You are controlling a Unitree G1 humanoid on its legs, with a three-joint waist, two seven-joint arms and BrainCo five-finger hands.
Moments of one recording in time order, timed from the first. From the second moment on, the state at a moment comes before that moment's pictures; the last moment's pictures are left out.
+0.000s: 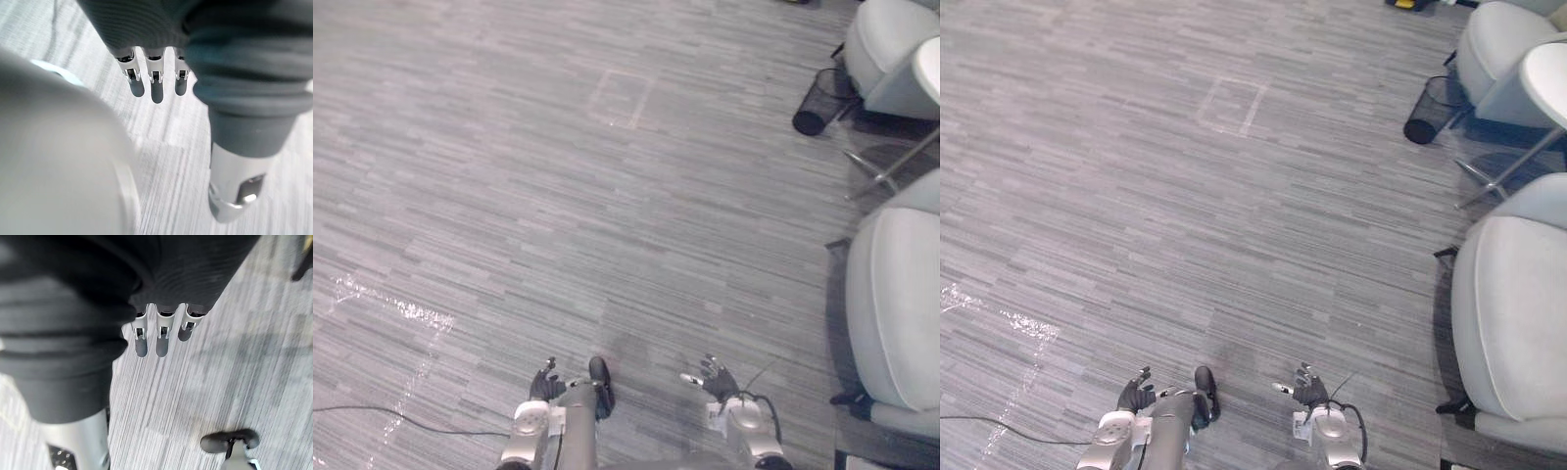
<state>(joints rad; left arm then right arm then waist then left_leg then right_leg) 0.04 0.07 0.08 0.88 0.03 -0.07 0.10 0.00 -0.04 -0.01 0.88 0.08 -0.10 -0.03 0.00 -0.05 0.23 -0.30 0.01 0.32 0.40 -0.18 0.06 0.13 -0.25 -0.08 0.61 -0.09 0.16</state>
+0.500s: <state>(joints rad) 0.03 0.05 0.06 0.95 0.04 -0.06 0.10 0.04 -0.07 -0.01 0.84 0.08 -0.11 -0.01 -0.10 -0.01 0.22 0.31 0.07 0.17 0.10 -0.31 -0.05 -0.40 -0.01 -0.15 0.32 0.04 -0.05</state>
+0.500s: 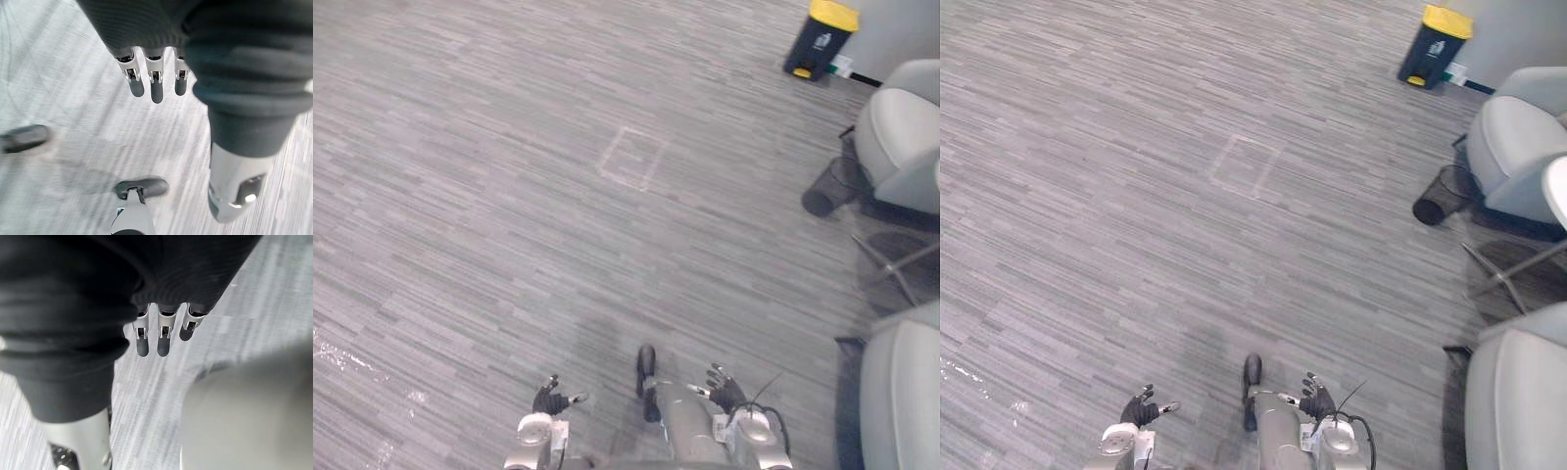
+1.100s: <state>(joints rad) 0.09 0.04 0.17 0.85 0.00 -0.08 0.11 0.05 -0.03 -0.03 0.91 0.06 -0.08 -0.02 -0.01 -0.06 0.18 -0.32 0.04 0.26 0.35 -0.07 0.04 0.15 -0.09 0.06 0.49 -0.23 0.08</state>
